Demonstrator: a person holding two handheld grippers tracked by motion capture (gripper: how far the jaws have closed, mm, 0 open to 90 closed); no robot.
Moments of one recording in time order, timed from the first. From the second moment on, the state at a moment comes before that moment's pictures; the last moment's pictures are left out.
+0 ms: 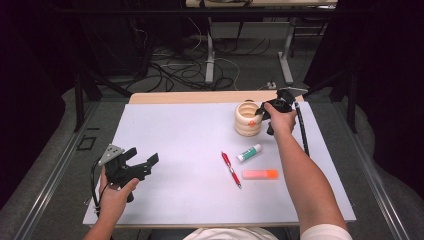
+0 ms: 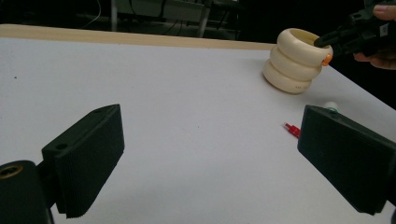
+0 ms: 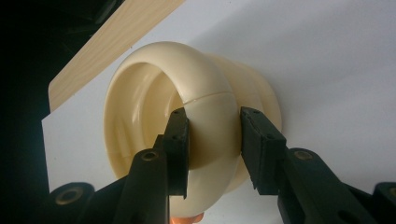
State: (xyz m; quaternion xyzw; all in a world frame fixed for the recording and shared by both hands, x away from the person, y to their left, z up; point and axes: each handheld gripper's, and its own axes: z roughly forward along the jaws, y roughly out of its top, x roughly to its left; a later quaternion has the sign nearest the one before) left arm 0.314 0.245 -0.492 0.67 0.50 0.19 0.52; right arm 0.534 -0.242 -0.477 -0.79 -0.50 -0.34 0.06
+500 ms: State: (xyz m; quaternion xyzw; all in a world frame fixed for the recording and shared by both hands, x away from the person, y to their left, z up) left arm 0.315 0.244 -0.493 0.67 0.50 0.20 0.52; right arm 0.518 -0.218 -0.470 -0.79 -0.49 -0.37 0.06
